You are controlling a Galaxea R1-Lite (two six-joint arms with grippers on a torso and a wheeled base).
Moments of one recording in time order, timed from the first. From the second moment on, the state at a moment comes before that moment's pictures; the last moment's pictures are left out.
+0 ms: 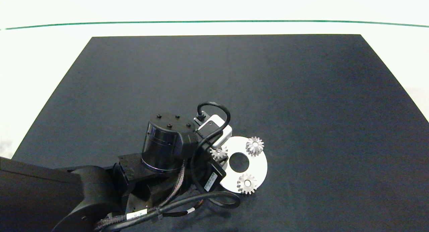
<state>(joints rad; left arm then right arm) -0.85 1.73 -0.82 -0.52 0.24 0.29 0.32 0.22 -0.87 0.91 -0.30 -0.24</state>
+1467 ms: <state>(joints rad) -0.43 0.77 -1.00 0.59 0.21 0.26 0.23 0.44 -0.95 0.86 -0.30 -0.23</state>
